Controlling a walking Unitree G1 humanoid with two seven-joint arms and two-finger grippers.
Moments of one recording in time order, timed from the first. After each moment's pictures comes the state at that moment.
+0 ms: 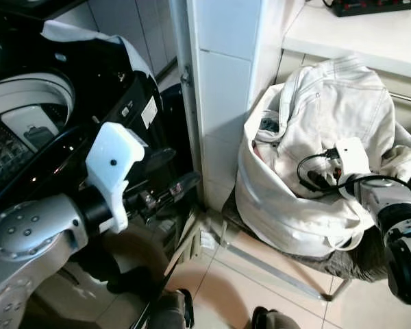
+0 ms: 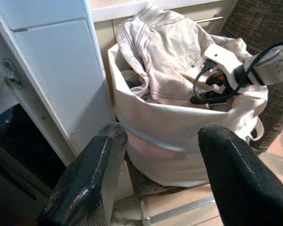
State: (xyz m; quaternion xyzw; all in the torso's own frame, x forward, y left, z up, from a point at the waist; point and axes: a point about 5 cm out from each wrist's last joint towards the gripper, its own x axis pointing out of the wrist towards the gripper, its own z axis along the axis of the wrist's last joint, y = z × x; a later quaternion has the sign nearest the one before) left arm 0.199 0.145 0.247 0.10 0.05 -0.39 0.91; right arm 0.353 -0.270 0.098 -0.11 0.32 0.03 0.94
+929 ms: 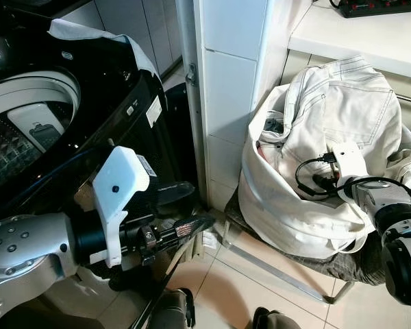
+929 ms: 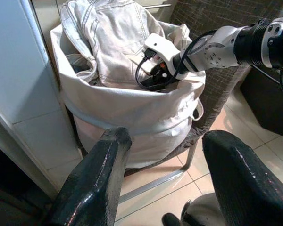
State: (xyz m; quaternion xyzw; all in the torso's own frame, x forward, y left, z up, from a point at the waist) left arm 0.174 0.139 0.245 0.07 0.11 -0.49 0.86; right arm 0.351 -0.270 0.094 -0.12 0.33 0.01 0.93
